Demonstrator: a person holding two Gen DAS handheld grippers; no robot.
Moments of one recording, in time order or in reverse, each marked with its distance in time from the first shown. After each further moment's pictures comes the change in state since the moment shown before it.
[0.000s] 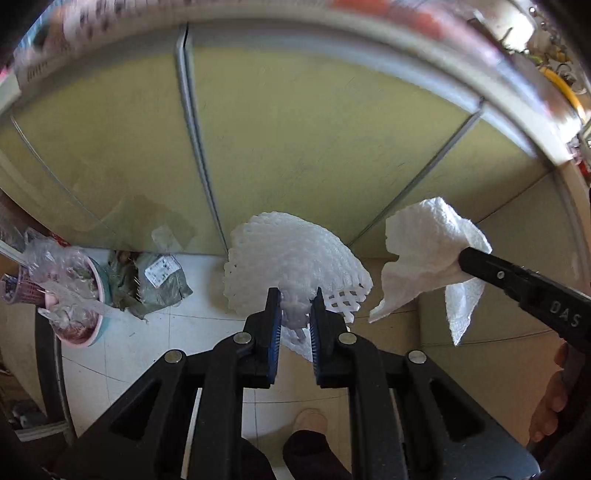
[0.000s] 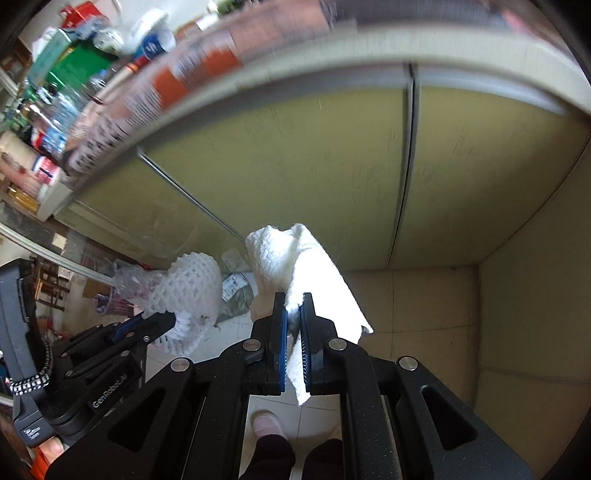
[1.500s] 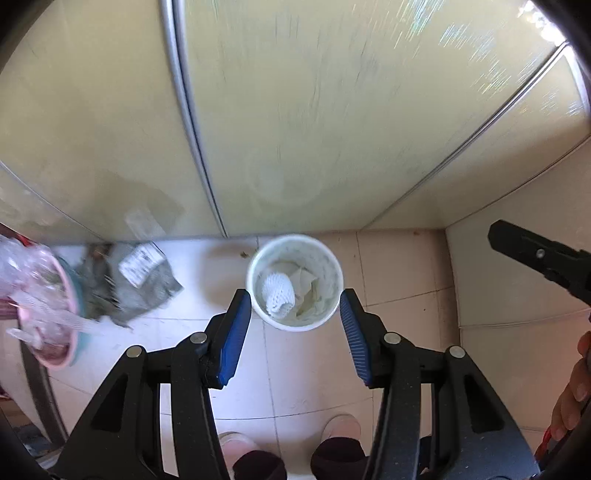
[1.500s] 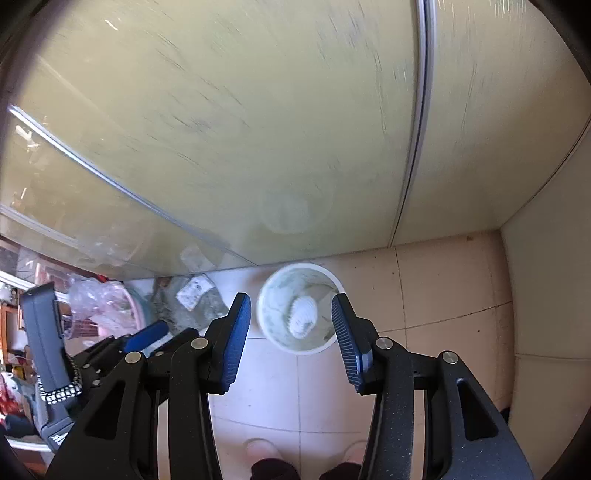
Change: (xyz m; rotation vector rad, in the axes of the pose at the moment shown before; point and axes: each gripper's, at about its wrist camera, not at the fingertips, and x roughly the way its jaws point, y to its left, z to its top) left arm 0.126 0.045 -0.013 0.075 0.084 -0.019; right arm 0.087 -0.026 -0.003 0.090 -0.004 -0.069
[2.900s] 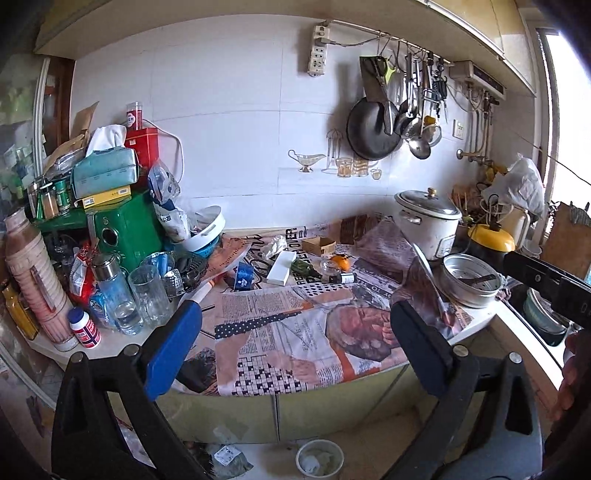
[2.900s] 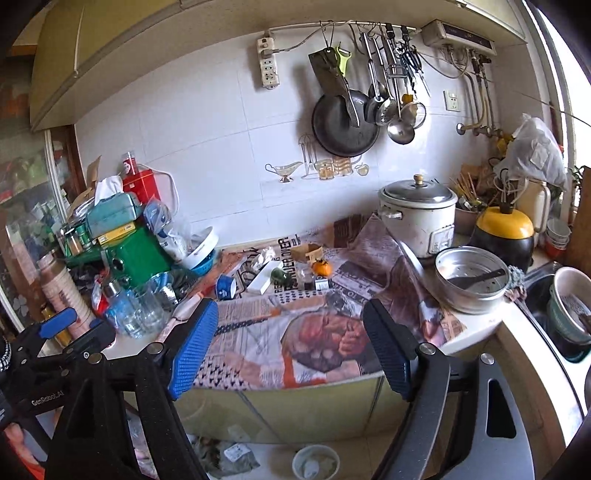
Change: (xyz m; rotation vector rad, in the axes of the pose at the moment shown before) left arm -0.537 -0.031 0.135 0.128 -0.781 0.055; right arm -0.422 0.193 0.083 -0.134 -0.765 -0.080
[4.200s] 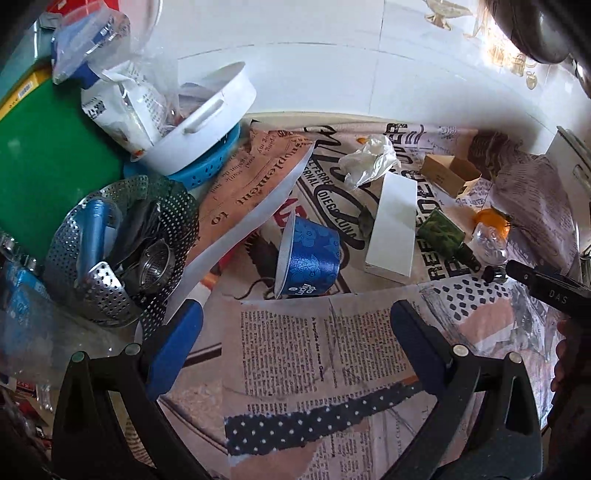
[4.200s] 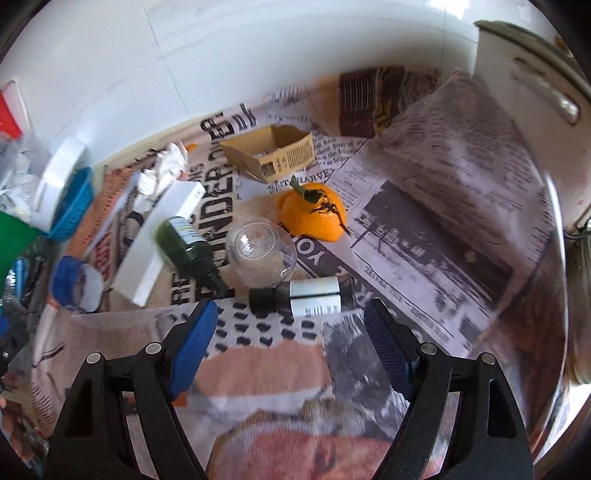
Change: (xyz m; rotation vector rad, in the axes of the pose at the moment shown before) left arm 0.417 0.124 0.010 -0.068 0.511 0.168; right arm 0.437 -0.069 -0.006 0.017 0.591 -0.122
